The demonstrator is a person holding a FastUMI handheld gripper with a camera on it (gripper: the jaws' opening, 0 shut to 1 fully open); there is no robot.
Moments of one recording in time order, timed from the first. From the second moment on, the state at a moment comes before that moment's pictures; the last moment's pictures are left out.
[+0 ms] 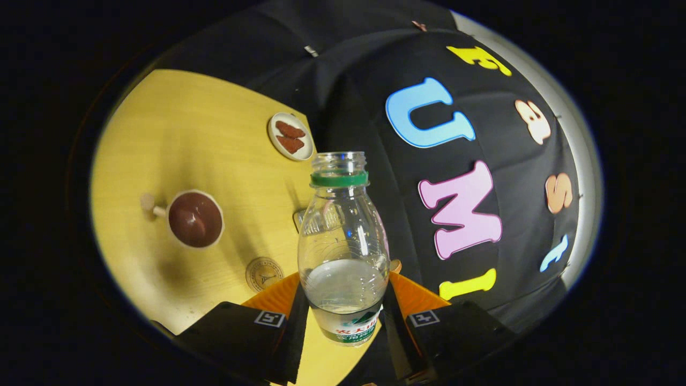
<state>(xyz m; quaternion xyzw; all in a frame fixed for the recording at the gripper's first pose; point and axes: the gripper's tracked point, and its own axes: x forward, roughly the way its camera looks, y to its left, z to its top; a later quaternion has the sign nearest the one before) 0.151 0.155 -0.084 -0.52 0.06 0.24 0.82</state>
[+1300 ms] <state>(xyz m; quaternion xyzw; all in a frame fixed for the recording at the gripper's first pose) 0.231 0.163 -0.198 -0.09 0.14 0.32 0.93</state>
